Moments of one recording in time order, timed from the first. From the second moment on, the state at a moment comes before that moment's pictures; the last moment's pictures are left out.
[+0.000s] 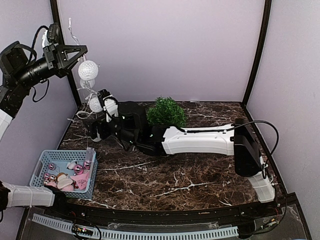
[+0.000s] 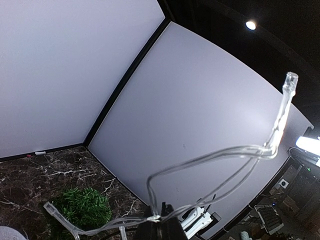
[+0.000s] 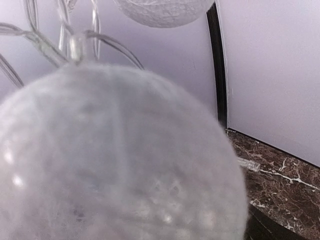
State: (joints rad) left arm -0.30 1.04 1.47 -0.22 0.77 -0.77; right arm 1.24 2.26 1.96 0.30 0.19 0.18
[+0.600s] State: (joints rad) left arm -0.30 1.03 1.42 -0.17 0.85 -0.82; right arm 1.24 2.40 2.15 0.42 0.03 0.11
